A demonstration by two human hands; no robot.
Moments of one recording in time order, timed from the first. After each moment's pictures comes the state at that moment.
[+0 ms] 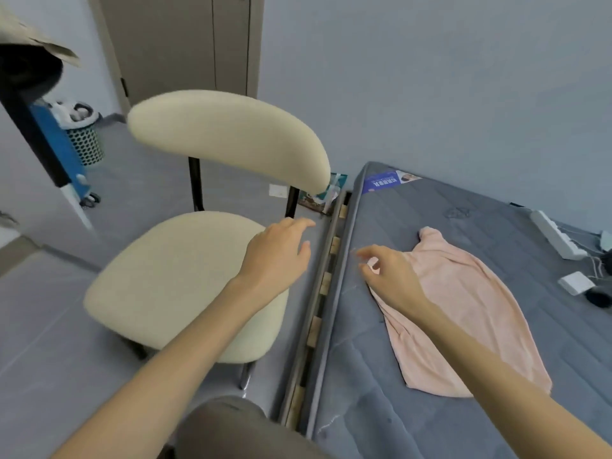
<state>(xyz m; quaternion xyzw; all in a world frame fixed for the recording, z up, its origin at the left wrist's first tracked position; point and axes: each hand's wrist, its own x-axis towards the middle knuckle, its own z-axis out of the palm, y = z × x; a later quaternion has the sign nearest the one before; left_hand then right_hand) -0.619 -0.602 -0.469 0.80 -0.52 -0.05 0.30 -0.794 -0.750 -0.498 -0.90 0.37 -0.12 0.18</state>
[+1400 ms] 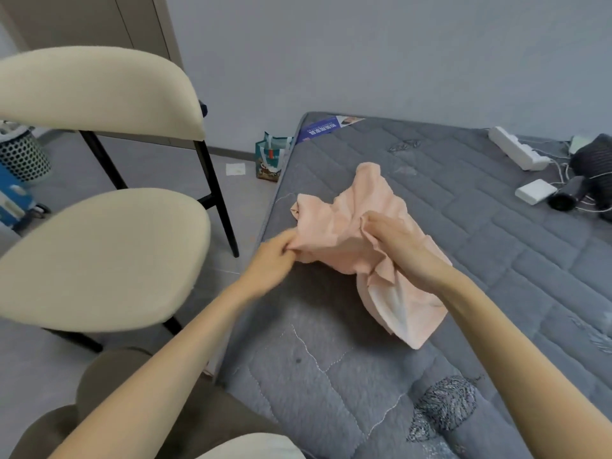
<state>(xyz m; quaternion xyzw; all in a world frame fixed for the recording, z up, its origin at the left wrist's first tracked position) -0.823 -0.710 -0.598 0.71 -0.53 -0.24 0.39 -1.023 -0.791 -0.504 -0.75 0.33 -0.17 0.55</state>
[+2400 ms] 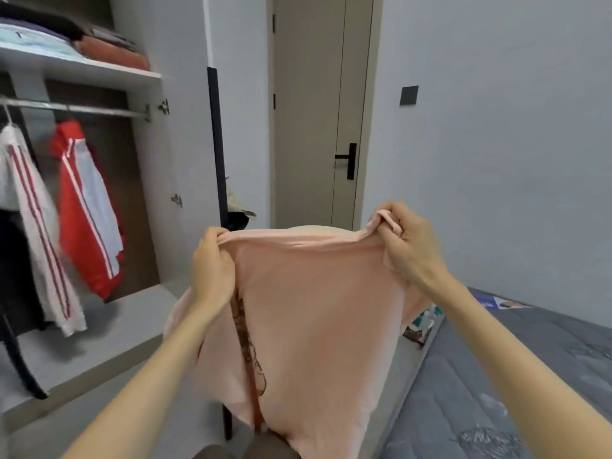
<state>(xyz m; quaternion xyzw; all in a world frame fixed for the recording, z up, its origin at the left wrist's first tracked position) -0.656 -0.419 -0.373 0.79 -0.16 0.32 0.50 -0.833 -0.652 -0.307 -0.82 -0.04 -0.47 0.33</state>
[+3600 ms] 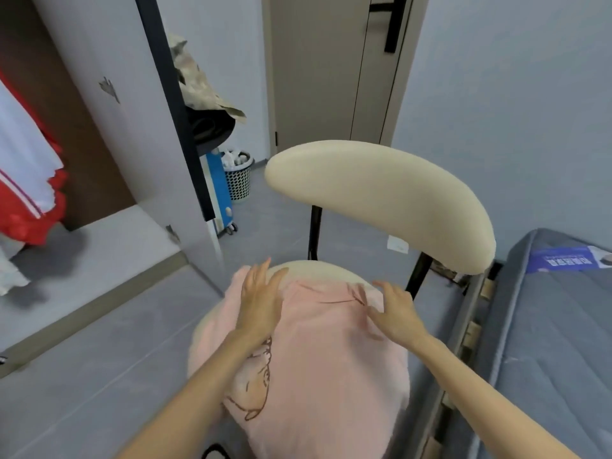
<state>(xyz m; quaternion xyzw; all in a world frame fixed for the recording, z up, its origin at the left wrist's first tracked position) -0.415 -0.558 -0.627 0.93 -0.29 0.01 0.23 -0.551 -0.783 -0.613 -0.94 0.24 -0.02 0.25</state>
